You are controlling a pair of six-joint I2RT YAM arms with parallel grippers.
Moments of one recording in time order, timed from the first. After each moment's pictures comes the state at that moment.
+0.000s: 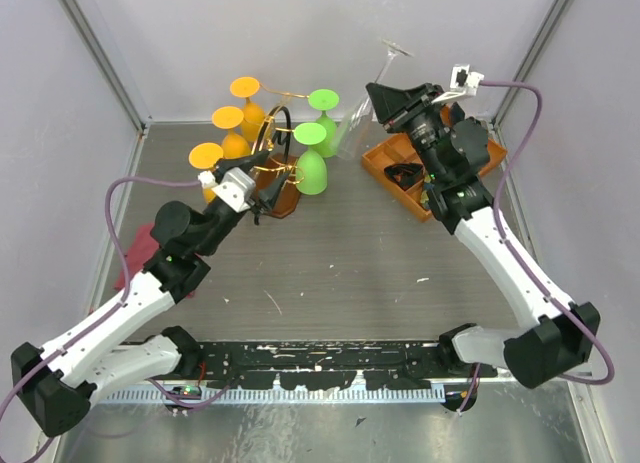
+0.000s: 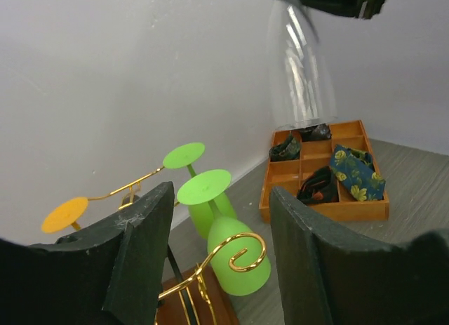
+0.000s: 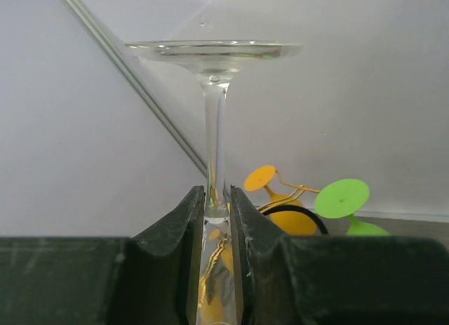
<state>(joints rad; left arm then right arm) -0.72 0.93 0.77 0.52 0.06 0.28 0.39 1.27 1.22 0.43 -0.08 0.73</state>
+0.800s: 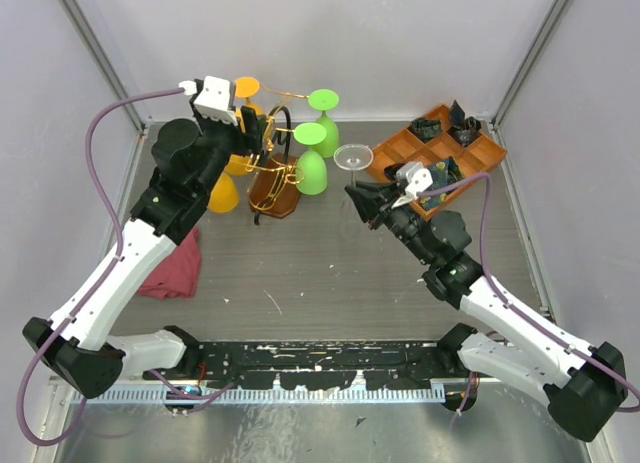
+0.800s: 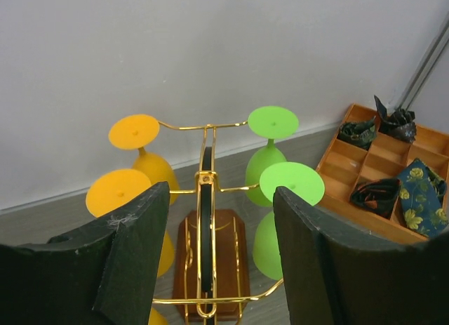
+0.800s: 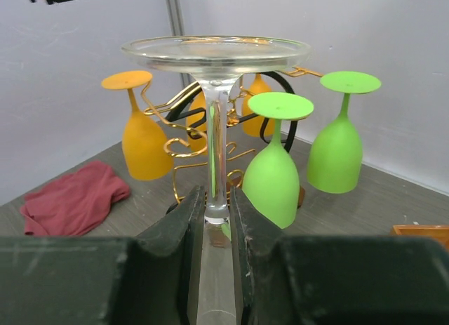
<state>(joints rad) -0.56 1.21 1.36 -0.06 -0.22 0.02 0.65 0.89 0.68 0.44 -0.08 0.10</state>
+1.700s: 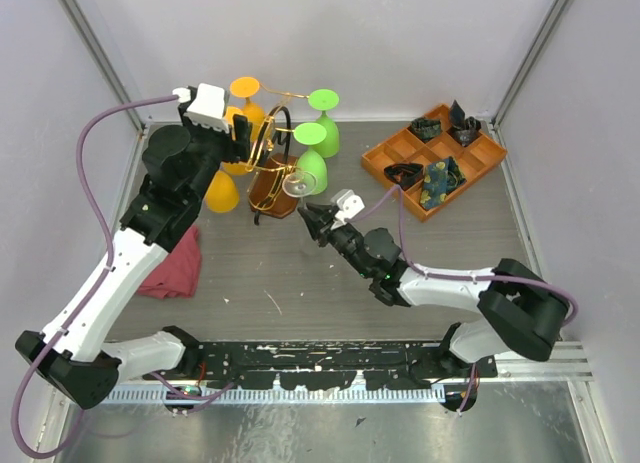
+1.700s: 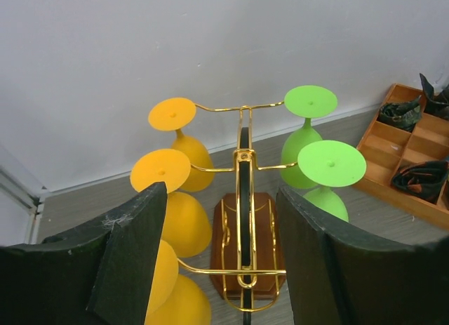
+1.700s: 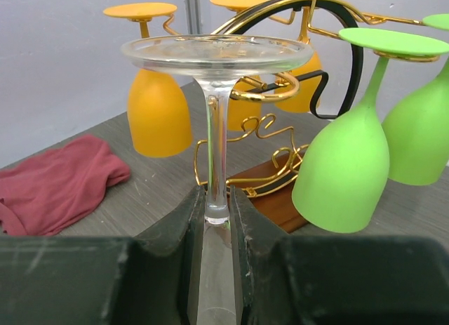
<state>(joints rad) -0.54 1.15 1.32 -0.13 -0.26 0.09 0.94 1.37 0.56 1.03 0.19 -0.01</state>
